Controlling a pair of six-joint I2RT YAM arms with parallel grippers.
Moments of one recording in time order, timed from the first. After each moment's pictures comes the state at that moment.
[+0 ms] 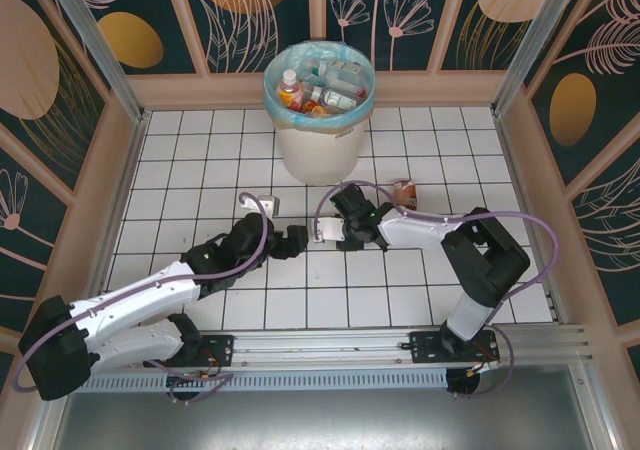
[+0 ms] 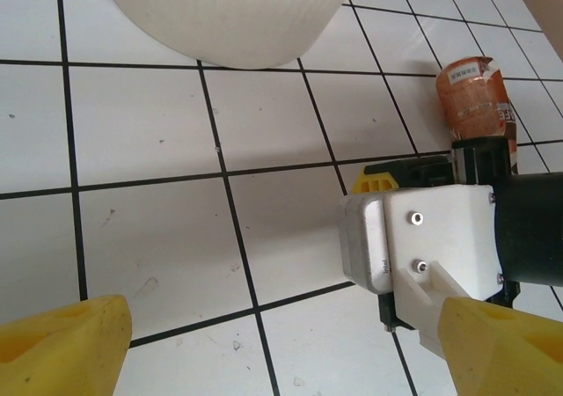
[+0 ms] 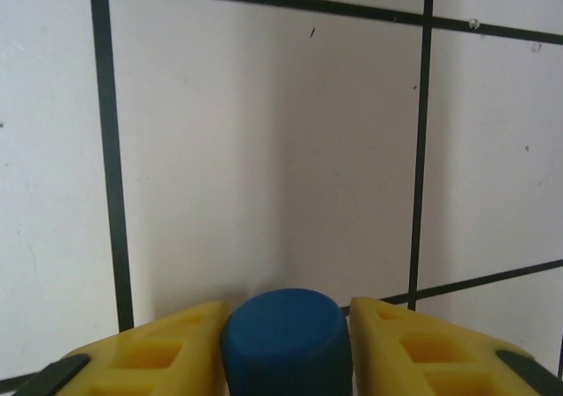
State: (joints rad) left arm -0.89 1.05 0.62 -0.20 -0.25 -0.68; right arm 0.77 1.70 0.93 -0.30 0.01 -0.92
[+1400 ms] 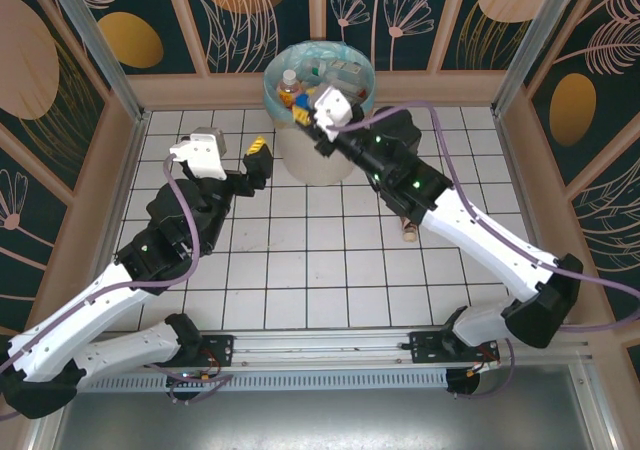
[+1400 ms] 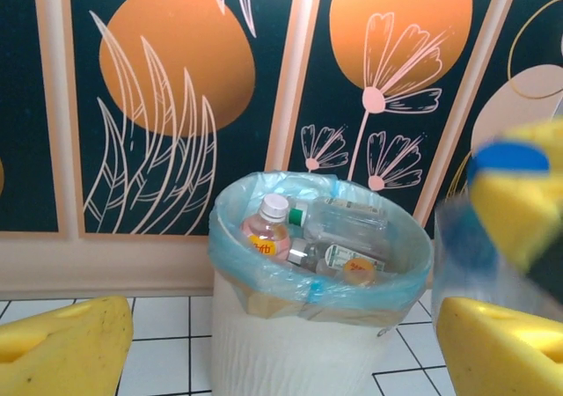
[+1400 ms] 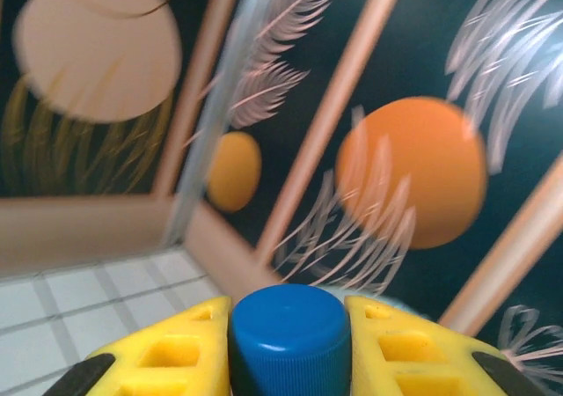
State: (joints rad) left arm -0.89 0.90 1.06 -0.09 -0.64 -0.17; right arm 0.81 1.41 1.44 0.11 0.01 -0.42
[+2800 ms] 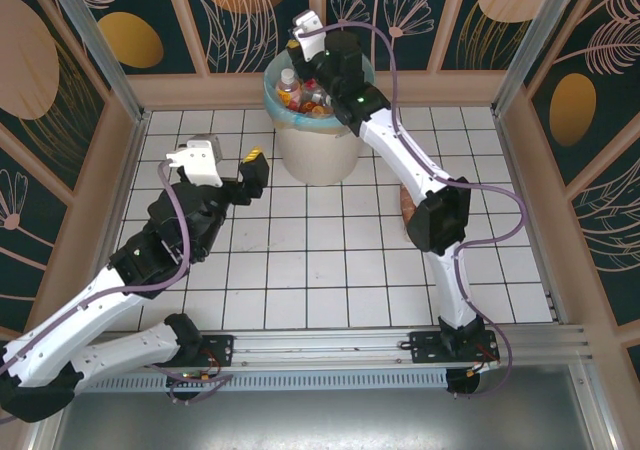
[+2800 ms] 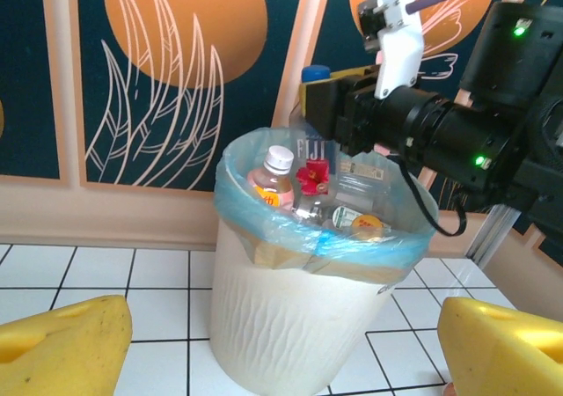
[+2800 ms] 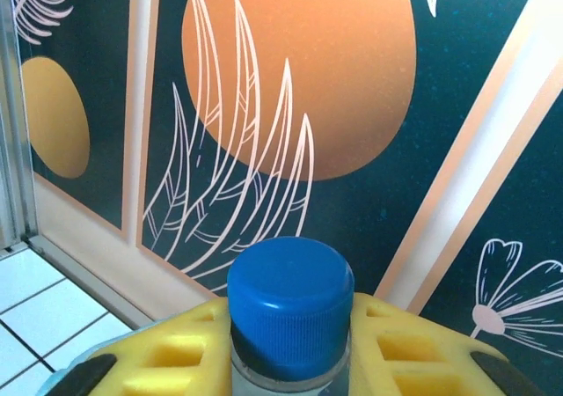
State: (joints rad) left arm -0.89 0.86 1.05 -0.25 -0.65 -0.31; right arm 0.60 2.21 2.36 -0.15 0.06 -0.27
